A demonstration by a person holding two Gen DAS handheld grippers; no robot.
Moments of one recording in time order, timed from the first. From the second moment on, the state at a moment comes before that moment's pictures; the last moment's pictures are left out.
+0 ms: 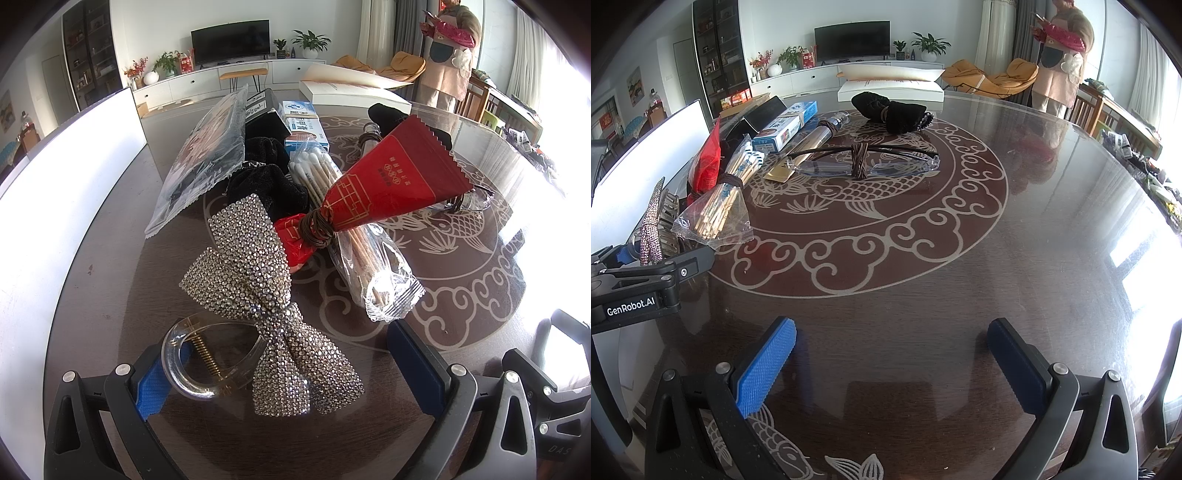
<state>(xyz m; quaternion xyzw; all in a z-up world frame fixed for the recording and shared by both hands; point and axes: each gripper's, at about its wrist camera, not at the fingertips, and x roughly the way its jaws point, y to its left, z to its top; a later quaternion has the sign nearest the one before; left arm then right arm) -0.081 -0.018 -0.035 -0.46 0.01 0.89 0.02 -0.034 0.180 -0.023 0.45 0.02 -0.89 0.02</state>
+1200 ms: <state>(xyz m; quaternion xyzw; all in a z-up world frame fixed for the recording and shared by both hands) -0.011 -0.028 -0.035 -0.46 0.02 0.88 0.04 -0.034 0.179 -0.023 0.45 0.02 -0.90 0.02</state>
